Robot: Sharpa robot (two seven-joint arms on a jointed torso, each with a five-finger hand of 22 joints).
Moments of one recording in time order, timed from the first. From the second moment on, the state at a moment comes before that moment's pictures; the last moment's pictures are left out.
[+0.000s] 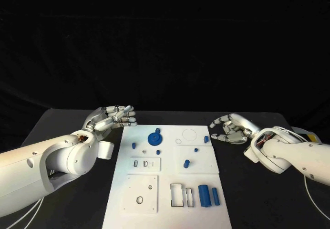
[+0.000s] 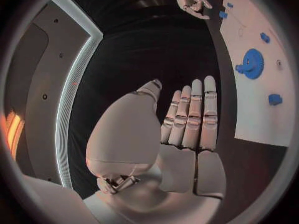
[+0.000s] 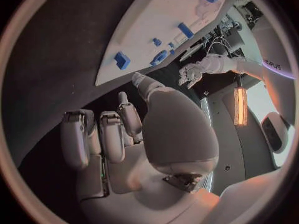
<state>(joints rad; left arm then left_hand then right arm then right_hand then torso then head) 1.22 -0.92 -0.04 1.58 0.01 -0.34 0.40 1.43 -0.12 0.20 0.28 0.22 0.88 0.21 0.25 0.17 1.10 0.16 0.07 0.07 1.06 0.11 0.29 0.34 0.17 1.01 0.20 0.37 0.10 1.23 -1.04 -0.16 1.48 -1.04 -0.47 0.19 1.33 -0.20 0.37 0.11 0.19 0.84 0.18 0.19 0.45 1.33 0.09 1.33 1.29 1.47 0.01 1.55 1.31 0.04 1.47 0.12 1.48 1.31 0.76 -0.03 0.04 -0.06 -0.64</state>
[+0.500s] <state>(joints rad) 1.22 -0.92 -0.04 1.59 0.01 -0.34 0.40 1.43 -0.12 0.20 0.28 0.22 0.88 0.21 0.25 0.17 1.10 0.16 0.07 0.07 1.06 0.11 0.29 0.34 0.17 1.01 0.20 0.37 0.10 1.19 -0.99 -0.16 1.44 -1.04 -0.46 0.19 1.33 -0.21 0.37 0.11 0.19 0.83 0.18 0.18 0.45 1.33 0.10 1.33 1.28 1.46 0.02 1.55 1.31 0.04 1.47 0.12 1.48 1.31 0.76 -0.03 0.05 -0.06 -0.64</state>
